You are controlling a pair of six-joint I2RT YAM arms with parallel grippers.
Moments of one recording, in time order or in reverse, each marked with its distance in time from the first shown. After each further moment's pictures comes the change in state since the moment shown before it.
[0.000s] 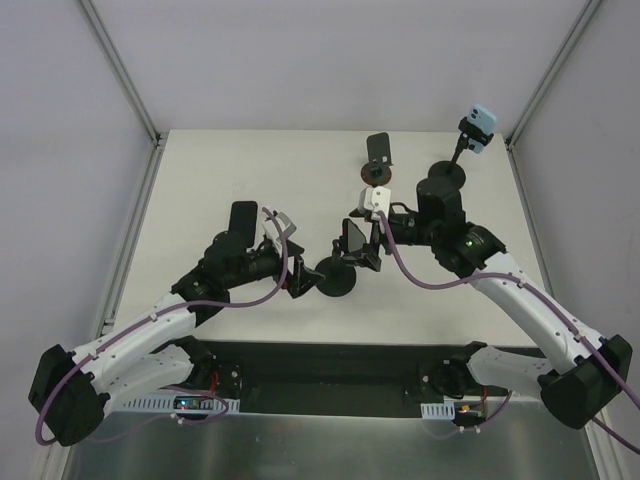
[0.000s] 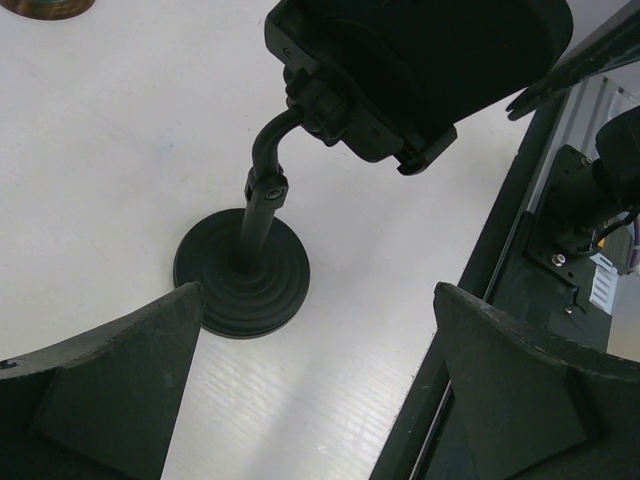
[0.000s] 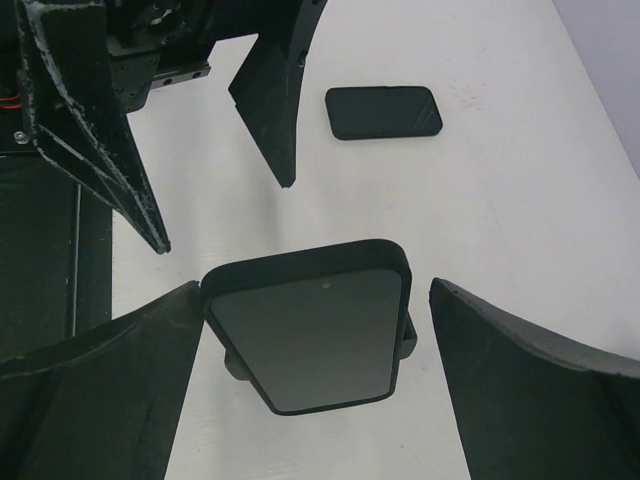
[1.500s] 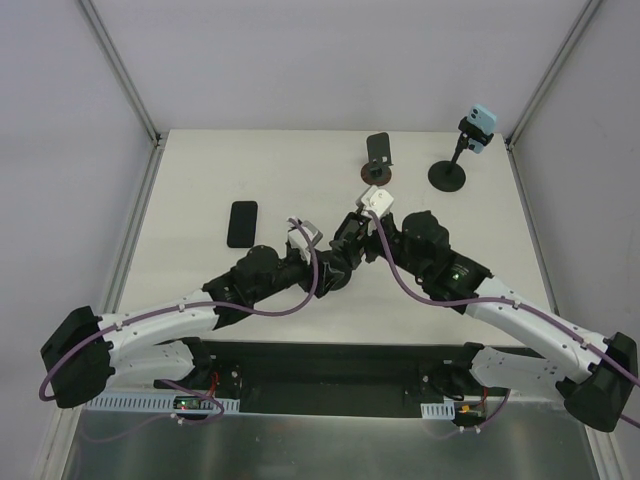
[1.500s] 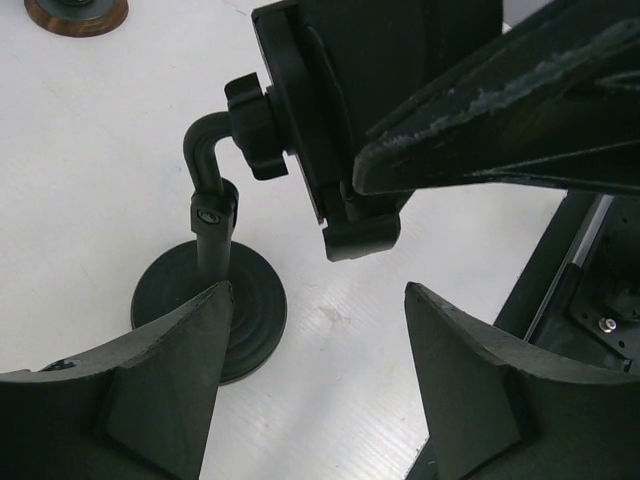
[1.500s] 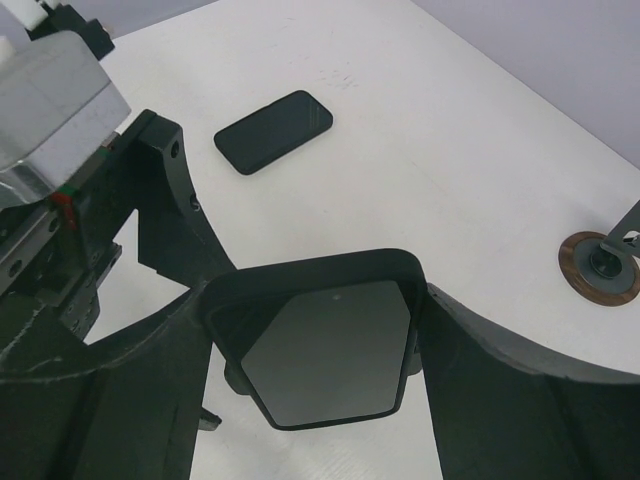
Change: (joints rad) left arm -0.261 0.174 0.000 0.198 -0.389 -0.018; right arm 0.261 -0.086 -0.182 0.314 0.680 0.406
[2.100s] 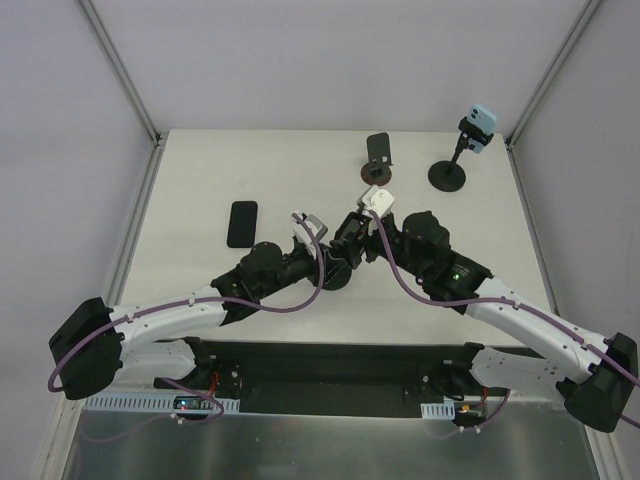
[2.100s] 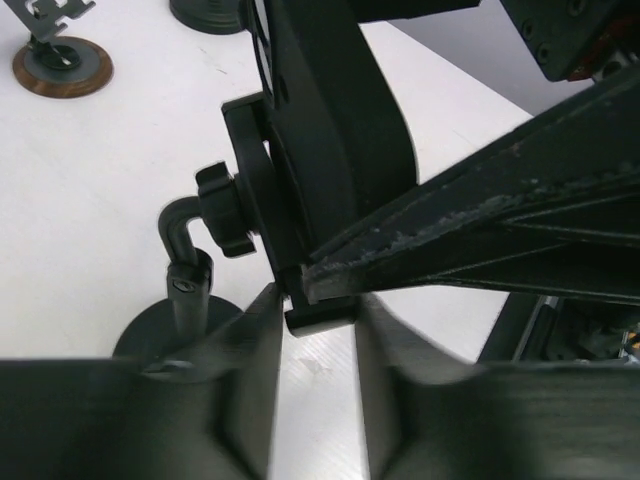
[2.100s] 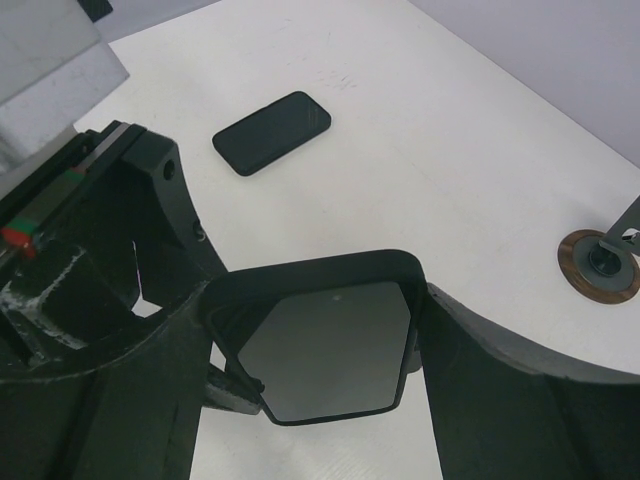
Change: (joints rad) left arm -0.003 0.080 0.037 0.132 0.002 -0.010; right arm 0.002 -0.007 -0.006 0.006 0.006 0.012
